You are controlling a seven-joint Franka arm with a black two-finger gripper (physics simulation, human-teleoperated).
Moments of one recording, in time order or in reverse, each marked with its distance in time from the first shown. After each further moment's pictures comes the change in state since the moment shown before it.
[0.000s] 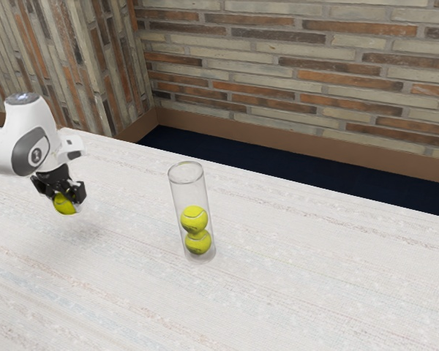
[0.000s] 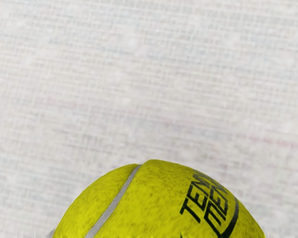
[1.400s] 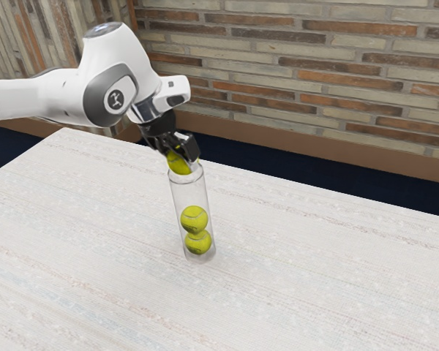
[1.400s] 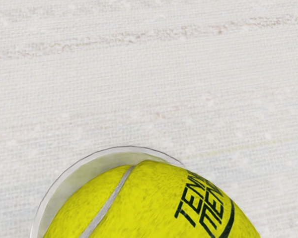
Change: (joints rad) arm -0.010 -0.147 -0.519 0.214 -0.301 -0.208 0.004
